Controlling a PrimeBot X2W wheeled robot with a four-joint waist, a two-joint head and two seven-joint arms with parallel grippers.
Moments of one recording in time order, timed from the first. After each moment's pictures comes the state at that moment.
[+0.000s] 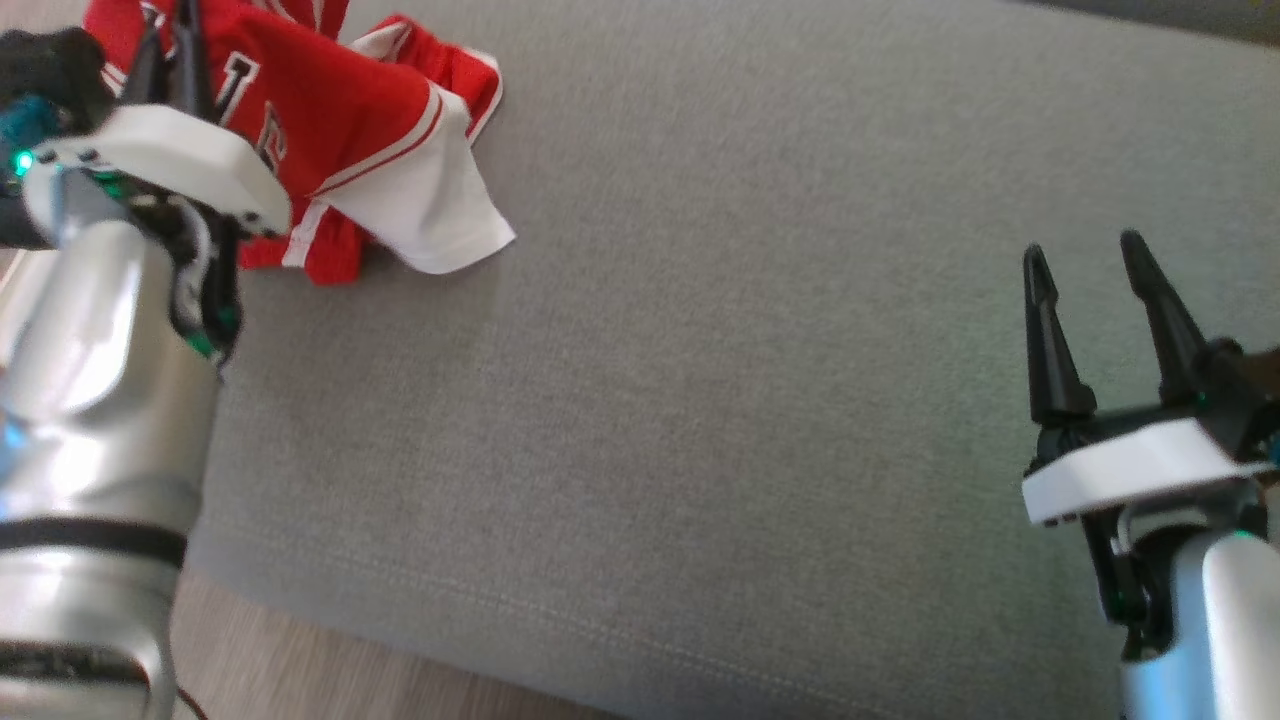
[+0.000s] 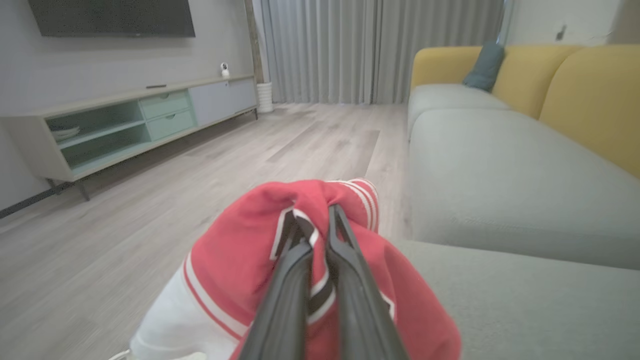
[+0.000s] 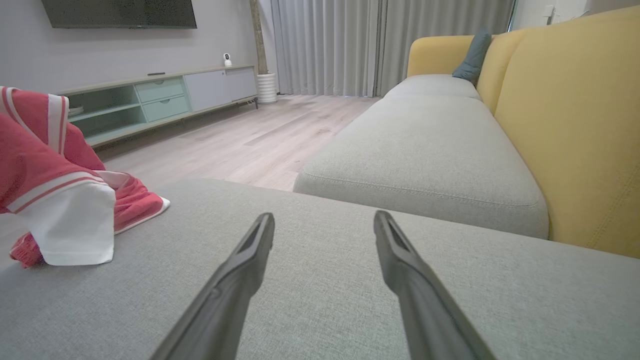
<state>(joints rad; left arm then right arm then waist) -0.88 0.26 -0.32 0.80 -0.40 0.05 -0.25 -0.12 -0.06 -0.03 -0.12 0.06 0.13 0.09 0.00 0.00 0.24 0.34</state>
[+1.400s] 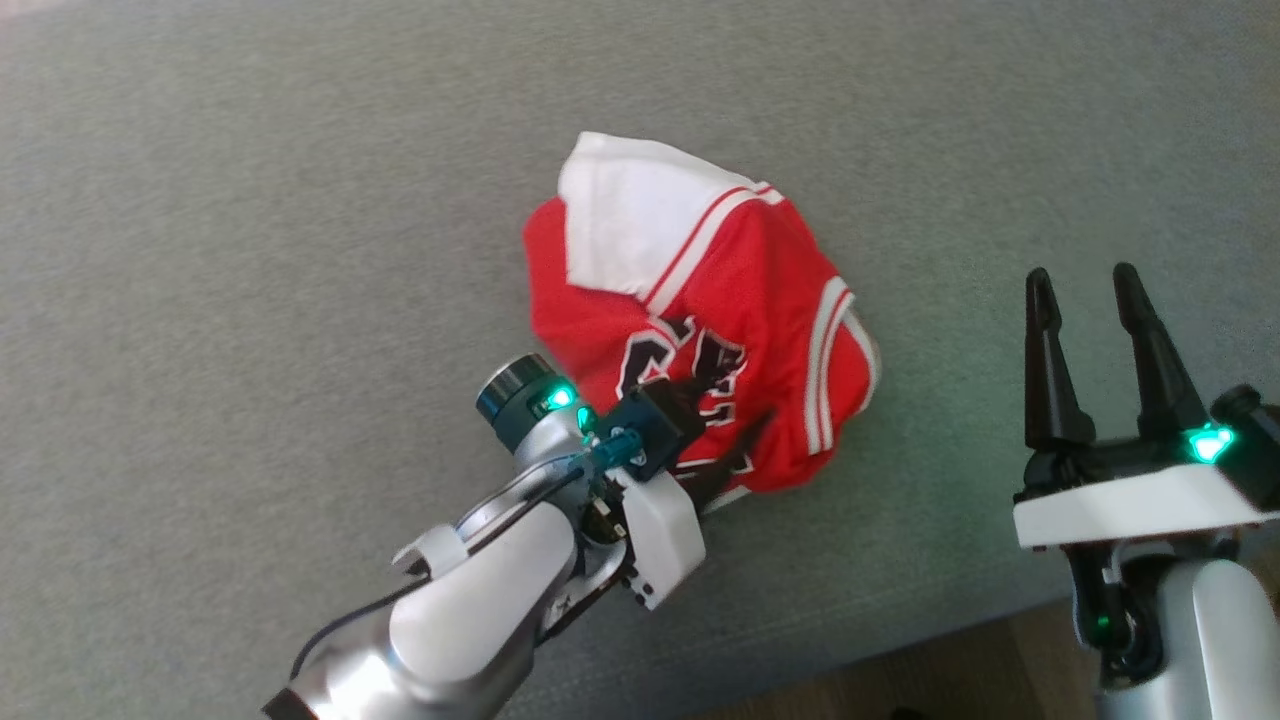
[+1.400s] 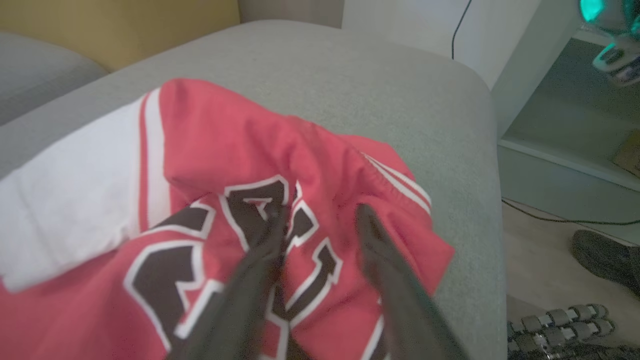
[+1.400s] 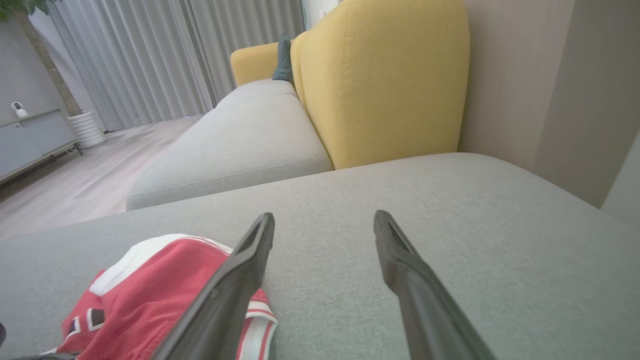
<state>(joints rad) -0.55 0.12 -0.92 0.39 -0.27 -0.08 -0.03 -0.06 -0.05 -0.01 -0.09 0.24 0.13 -0.04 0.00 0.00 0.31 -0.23</state>
